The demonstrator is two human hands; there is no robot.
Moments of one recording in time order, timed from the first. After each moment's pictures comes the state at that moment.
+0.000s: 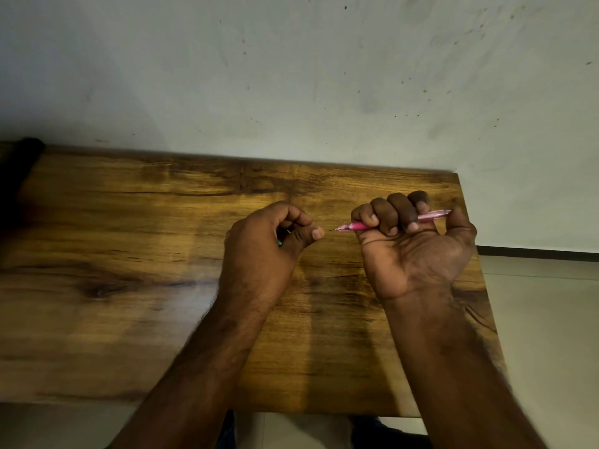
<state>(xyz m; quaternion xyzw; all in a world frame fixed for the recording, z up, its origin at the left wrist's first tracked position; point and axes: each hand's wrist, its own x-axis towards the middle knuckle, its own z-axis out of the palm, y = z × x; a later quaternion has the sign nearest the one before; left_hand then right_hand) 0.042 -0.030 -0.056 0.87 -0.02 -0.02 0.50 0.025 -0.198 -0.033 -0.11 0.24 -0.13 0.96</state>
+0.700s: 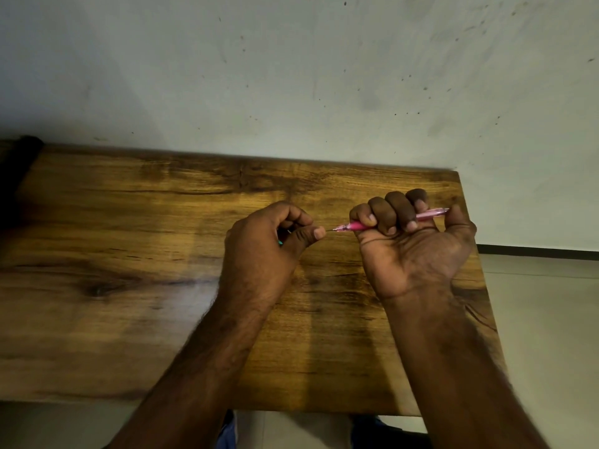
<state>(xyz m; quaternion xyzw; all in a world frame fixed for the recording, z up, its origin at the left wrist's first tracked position) 0.039 -0.032 -0.054 0.87 -0.03 -0.01 0.50 0.025 -0.195 -0.033 -0.09 0.19 -0.12 0.97</state>
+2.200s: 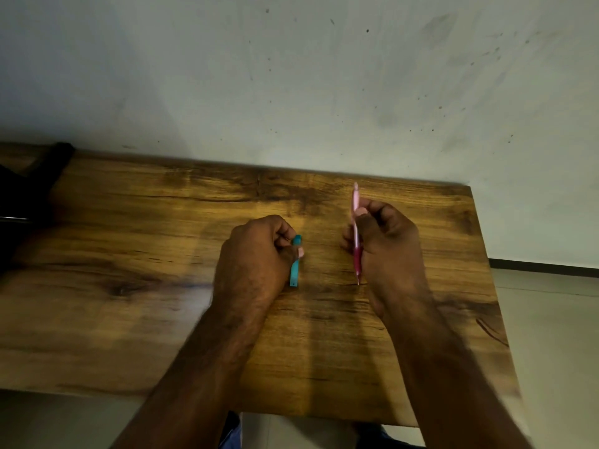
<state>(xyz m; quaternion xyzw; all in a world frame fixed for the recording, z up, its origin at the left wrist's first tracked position) 0.048 -0.008 -0.052 0.92 0.05 -0.08 0.38 0.030 -0.170 -0.047 -0.66 0.28 -0.06 0.70</state>
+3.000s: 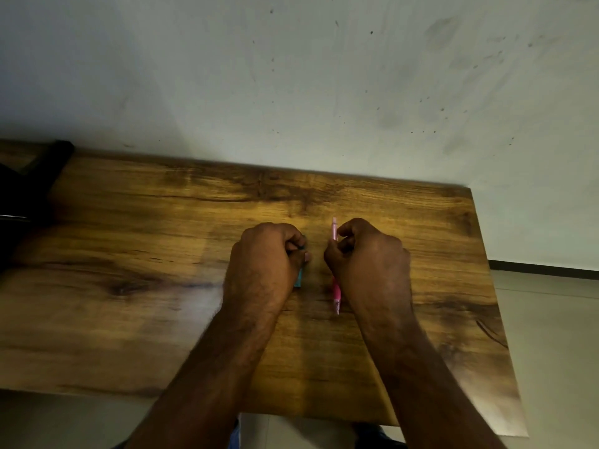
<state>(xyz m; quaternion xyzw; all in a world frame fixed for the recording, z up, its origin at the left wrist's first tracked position) 0.046 -0.017 -0.064 0.94 0.02 -0.06 0.35 0.019 -0.157 -0.051 -0.94 0.14 -0.05 0.29</state>
